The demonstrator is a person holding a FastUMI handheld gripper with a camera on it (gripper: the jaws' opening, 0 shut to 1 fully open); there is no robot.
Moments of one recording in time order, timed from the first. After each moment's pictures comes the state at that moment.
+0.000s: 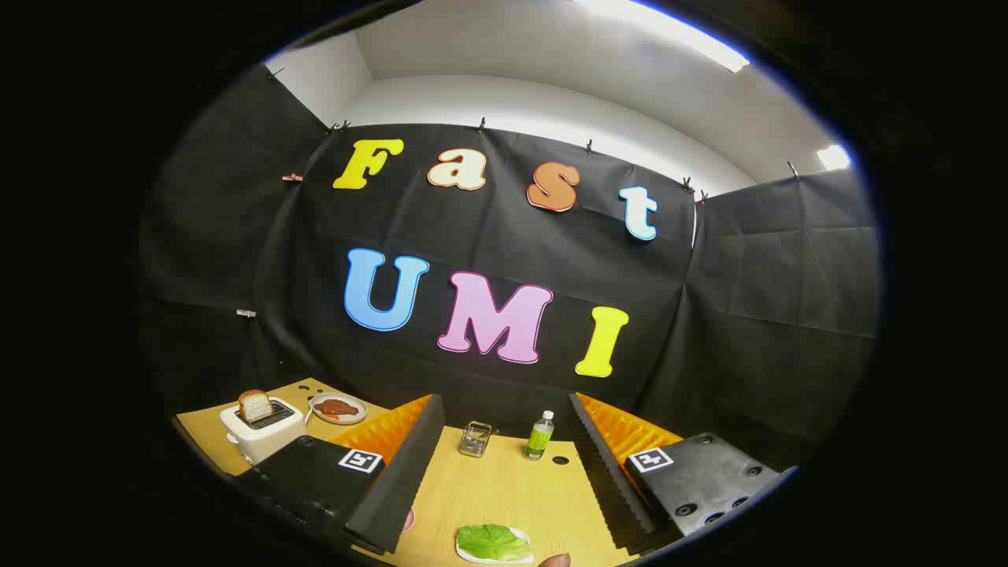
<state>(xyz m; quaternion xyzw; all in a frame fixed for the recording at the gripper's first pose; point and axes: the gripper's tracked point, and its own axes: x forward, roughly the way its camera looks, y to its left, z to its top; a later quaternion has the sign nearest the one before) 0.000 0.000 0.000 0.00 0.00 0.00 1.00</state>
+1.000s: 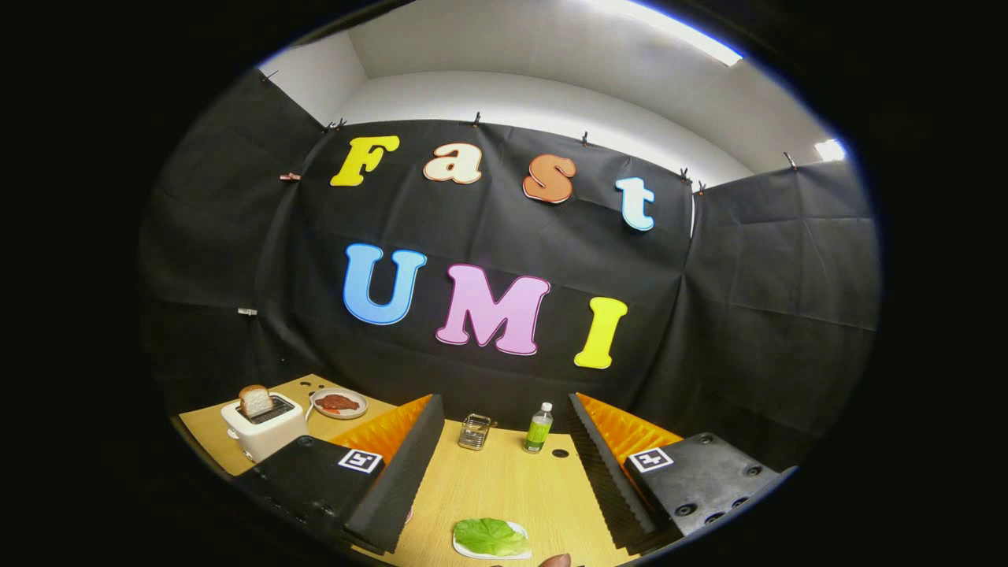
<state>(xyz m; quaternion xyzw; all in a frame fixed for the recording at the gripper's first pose) -0.005 -0.012 -0.014 0.01 0.02 0.01 1.00</state>
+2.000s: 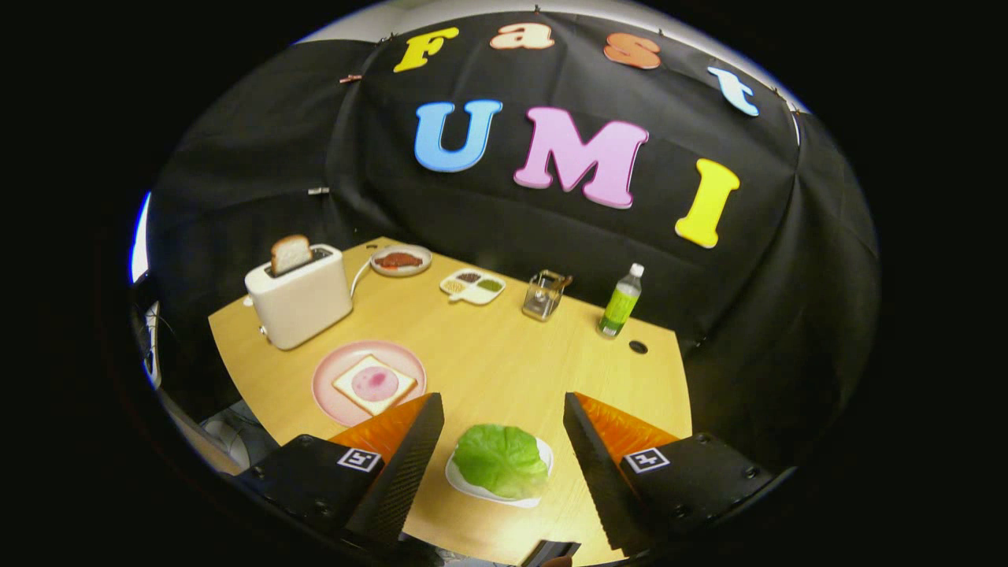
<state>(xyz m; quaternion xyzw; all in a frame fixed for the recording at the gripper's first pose) 0.017 0.003 -0.275 -0.03 0.29 0.21 0.94</state>
